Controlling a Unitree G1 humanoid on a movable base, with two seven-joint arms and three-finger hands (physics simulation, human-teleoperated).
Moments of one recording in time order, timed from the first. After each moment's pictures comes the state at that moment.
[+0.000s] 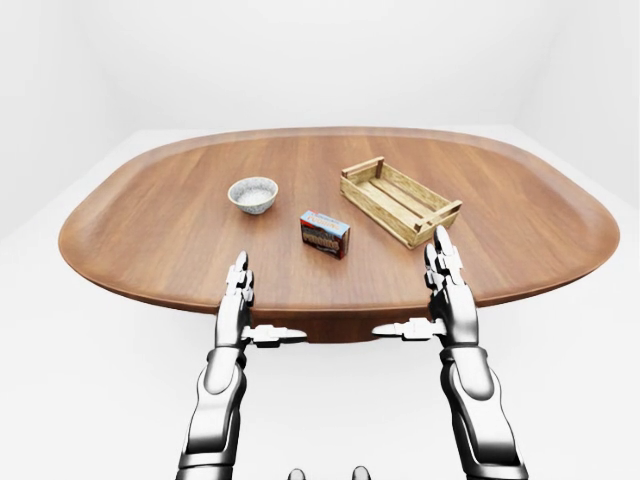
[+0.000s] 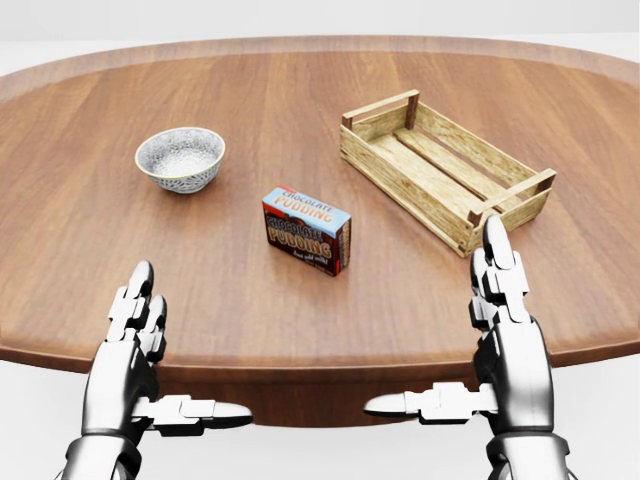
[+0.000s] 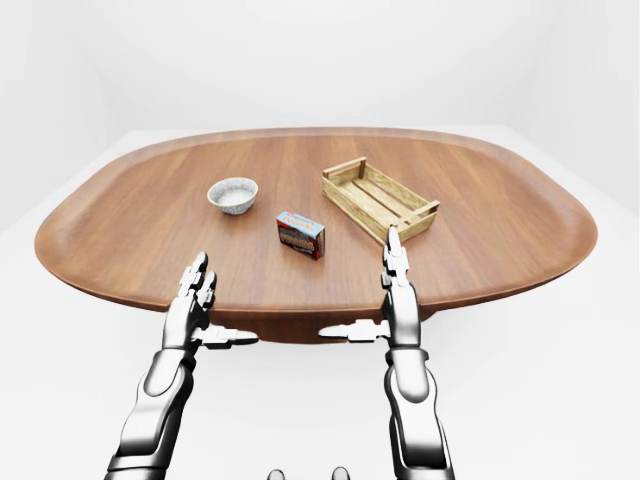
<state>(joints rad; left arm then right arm) 0.00 0.02 0.03 0.01 -0.01 0.01 -0.04 0.09 -0.01 -0.02 -0.22 -0.07 -0.09 0.00</state>
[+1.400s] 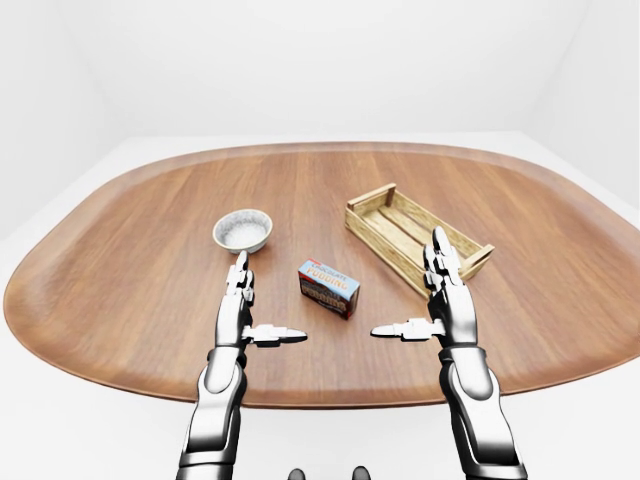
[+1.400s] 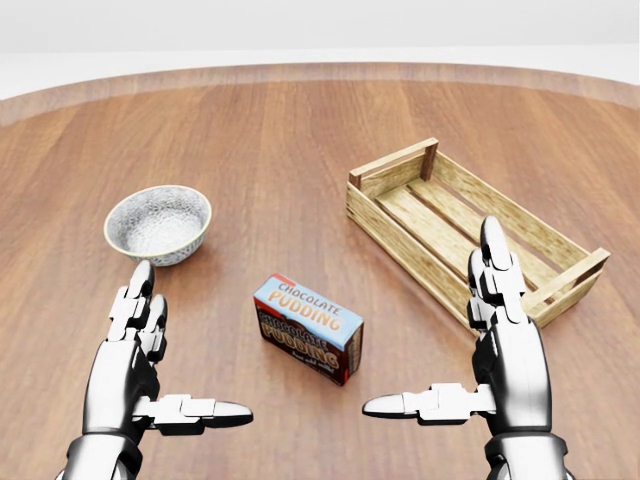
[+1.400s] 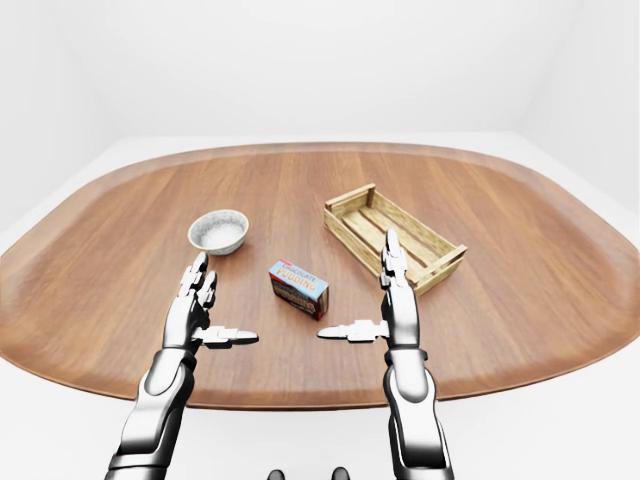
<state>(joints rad) -0.01 0.02 0.03 0.02 -0.01 0.01 -0.04 0.09 -0.01 -0.02 -0.21 -0.07 -0.09 0.00</state>
